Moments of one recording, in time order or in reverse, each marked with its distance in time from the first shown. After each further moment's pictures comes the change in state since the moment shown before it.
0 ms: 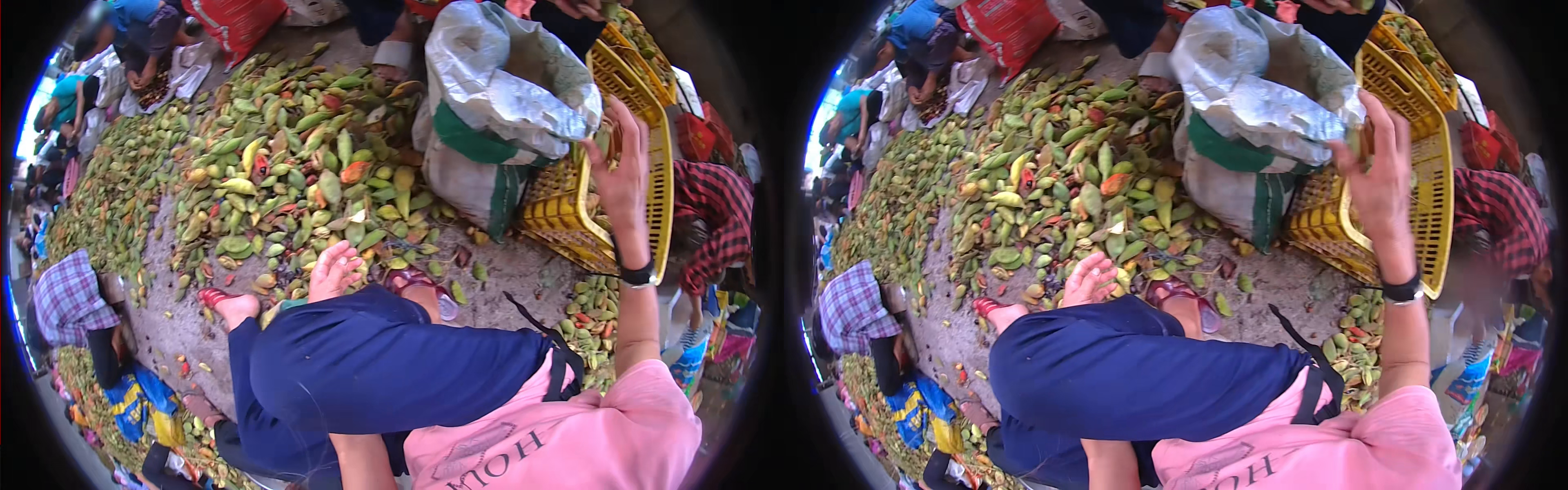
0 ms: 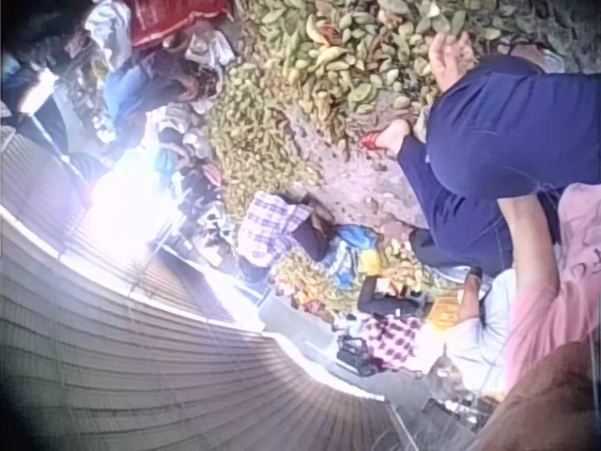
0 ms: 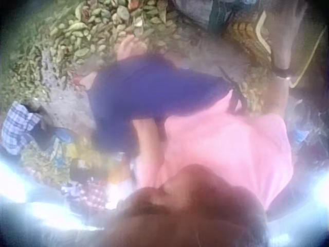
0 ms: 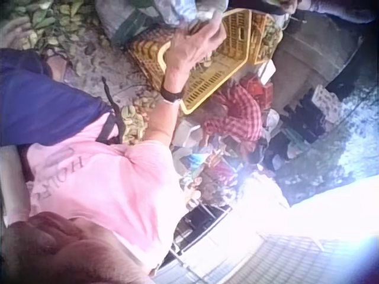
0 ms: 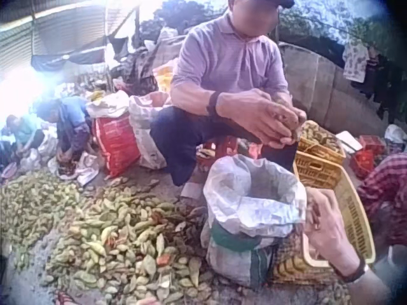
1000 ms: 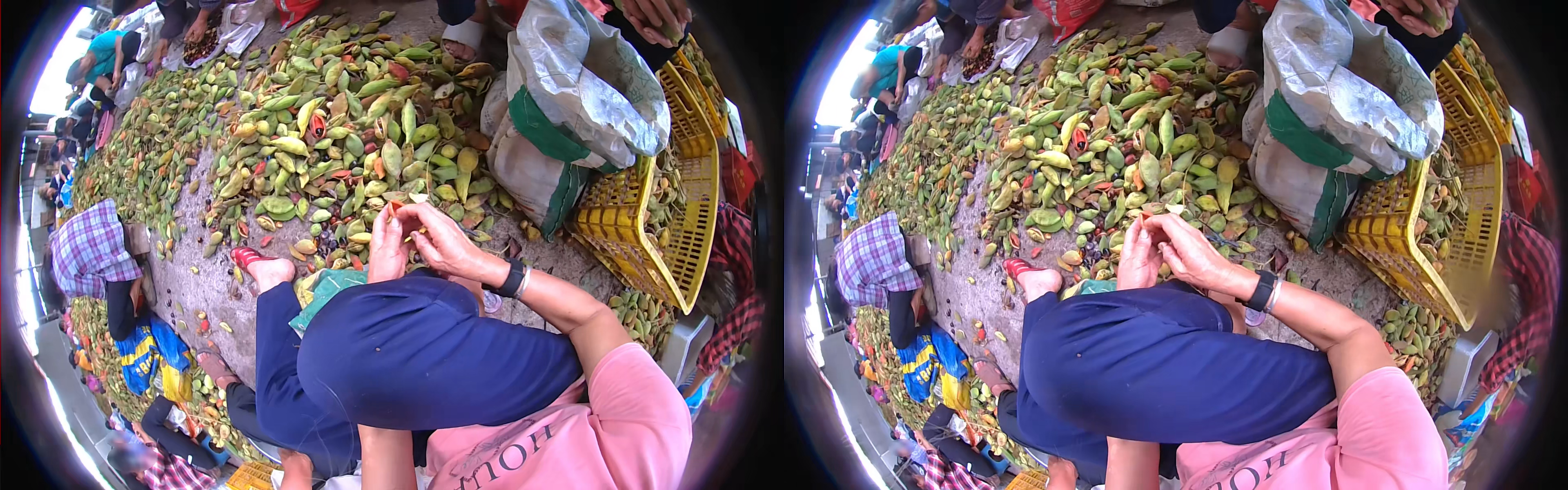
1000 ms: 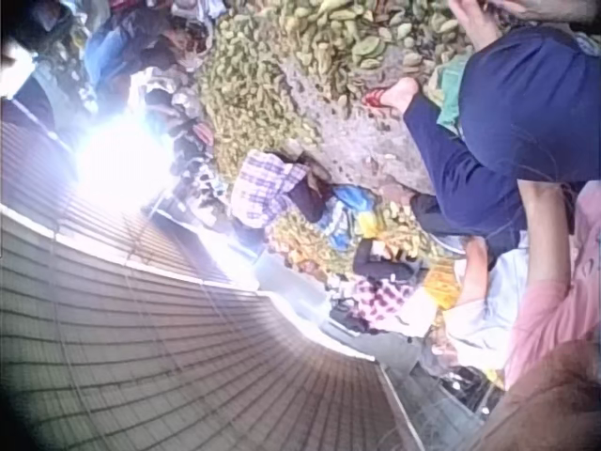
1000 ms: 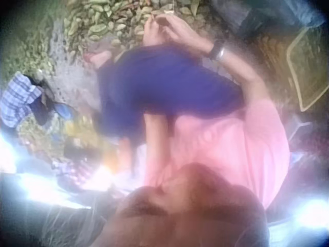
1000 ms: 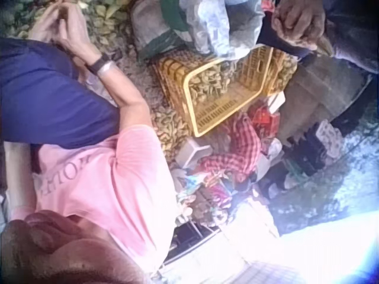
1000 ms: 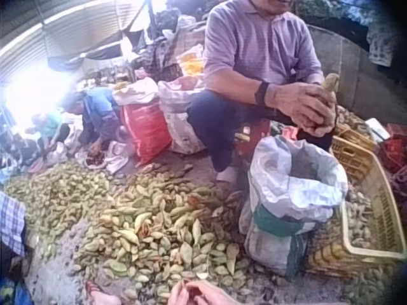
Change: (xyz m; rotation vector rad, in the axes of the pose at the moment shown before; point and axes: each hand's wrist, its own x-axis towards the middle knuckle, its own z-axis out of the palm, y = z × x) left_hand 0.006 -0.007 0.022 -0.228 0.096 0.259; right_hand -0.122 -0.229 0.202 1.321 -0.636 -0.008
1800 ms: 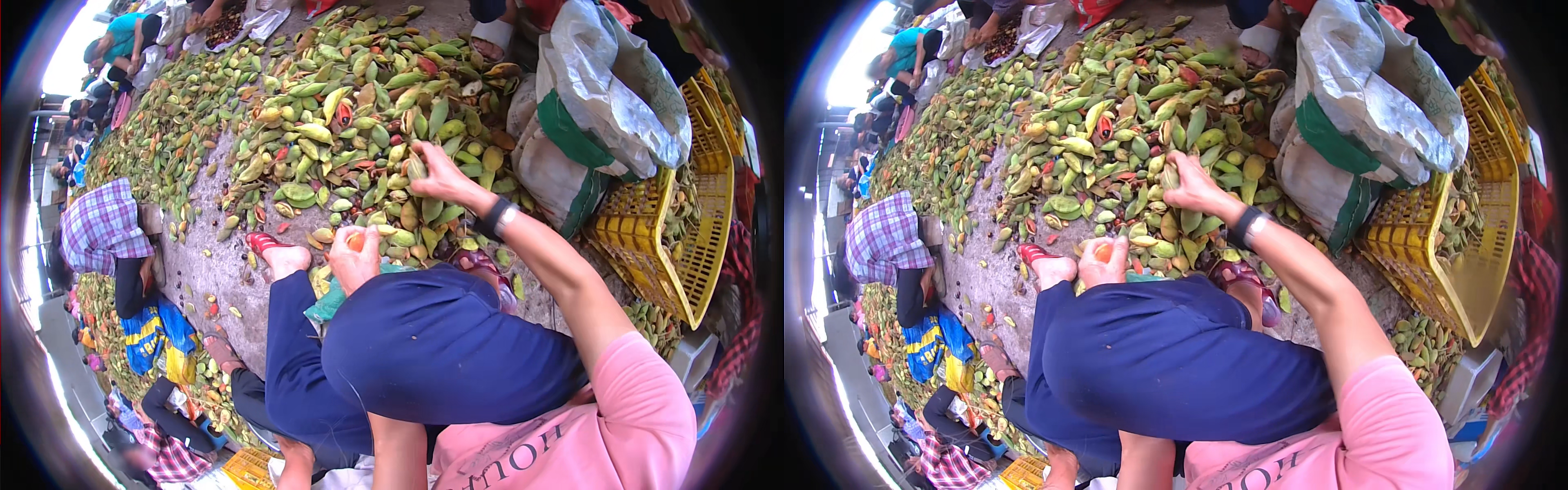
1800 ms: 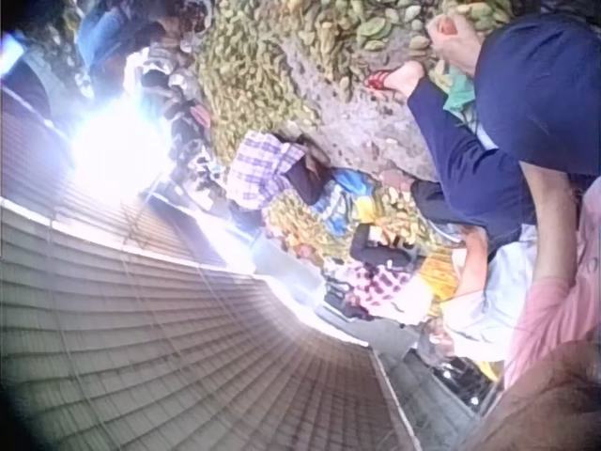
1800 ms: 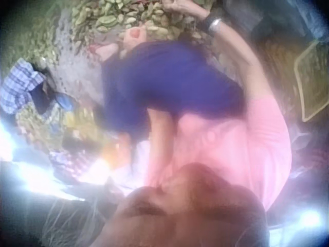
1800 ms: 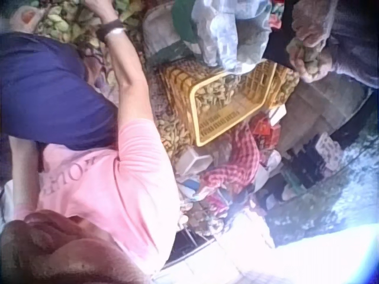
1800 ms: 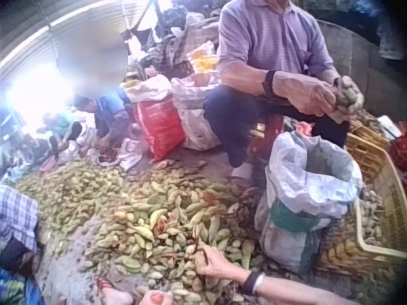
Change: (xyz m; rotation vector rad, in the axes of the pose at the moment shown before) left_hand -0.031 0.065 -0.028 0.703 0.459 0.159; right_hand 0.084 0.099 -0.007 -0.191 -0.075 0.364
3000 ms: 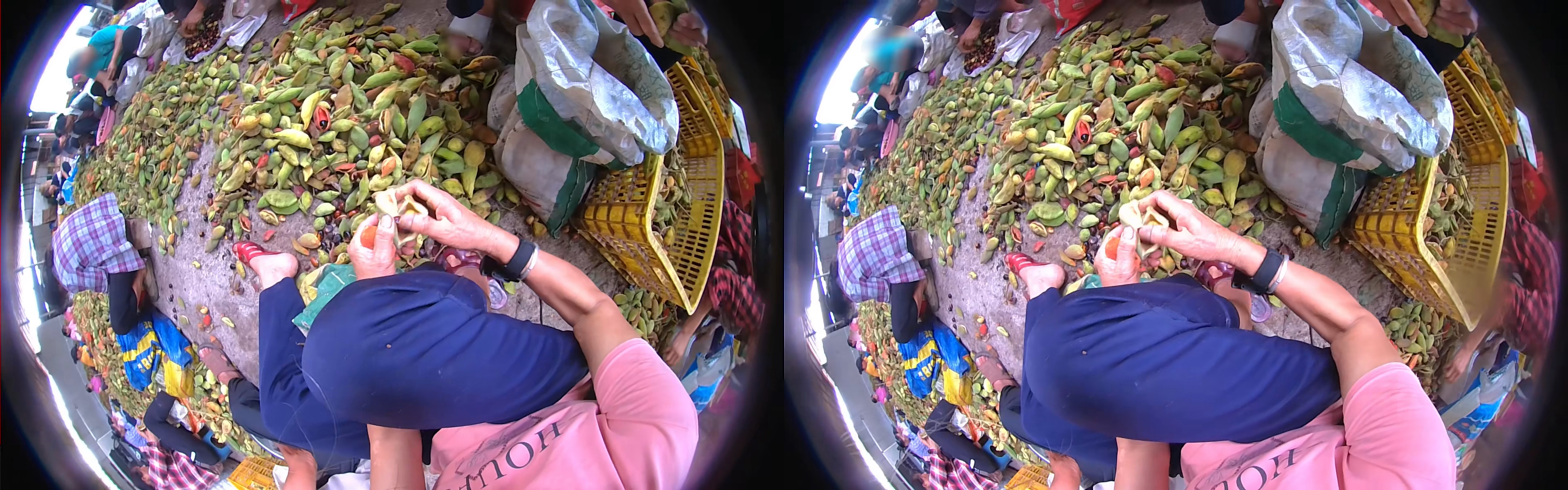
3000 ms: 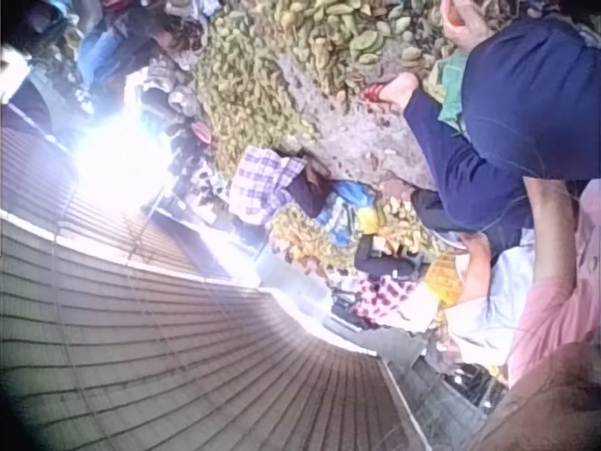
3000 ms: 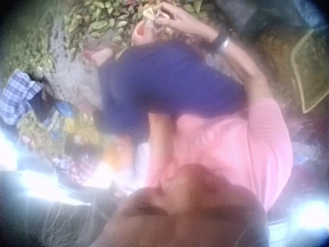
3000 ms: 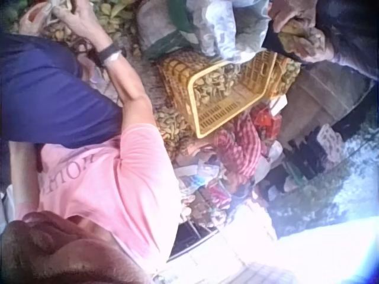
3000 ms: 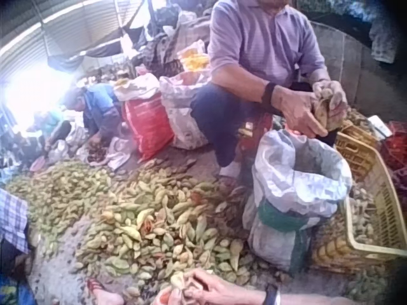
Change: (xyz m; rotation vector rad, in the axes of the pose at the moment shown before) left_hand -0.007 -0.004 0.047 -0.413 -0.149 -0.013; right_hand -0.091 -0.083 -0.029 0.632 -0.267 -0.109
